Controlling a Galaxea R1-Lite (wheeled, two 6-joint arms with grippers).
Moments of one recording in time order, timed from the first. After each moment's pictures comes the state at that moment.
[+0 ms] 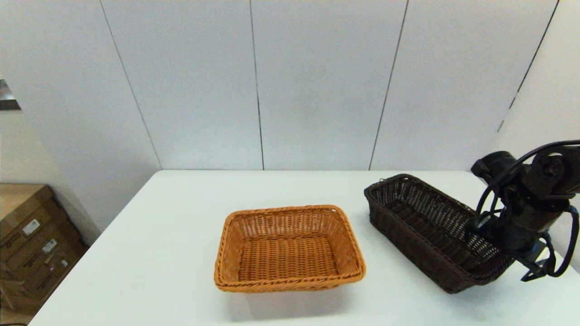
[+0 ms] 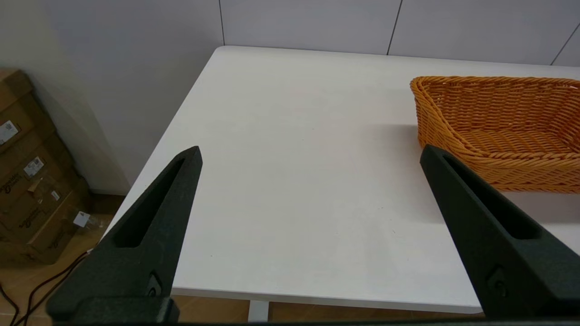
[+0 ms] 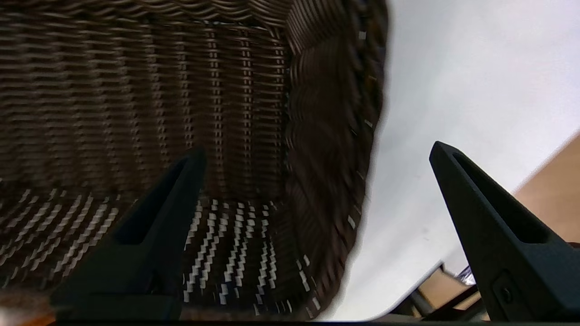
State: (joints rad) left arm 0.00 0.00 -0.03 0.06 0.03 -0.08; right arm -0.02 1.89 -1.12 0.59 -0.25 0.98
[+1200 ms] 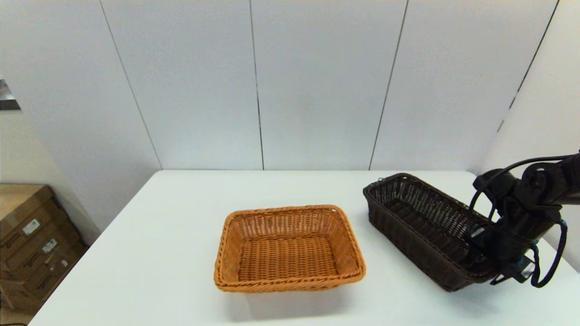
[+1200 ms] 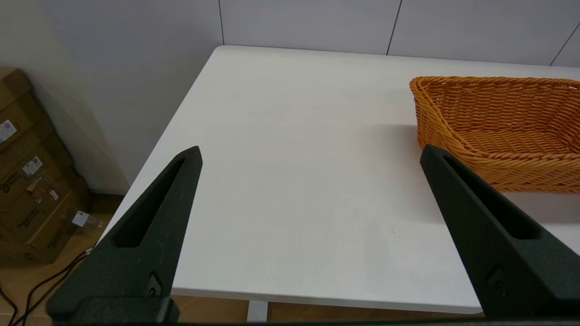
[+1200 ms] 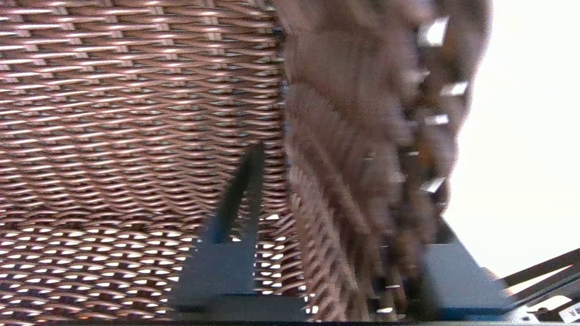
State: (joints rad) left arm 0.00 0.00 -0.03 0.06 0.03 -0.08; right arm -0.11 2.02 -1.11 0.53 -0.04 0.97
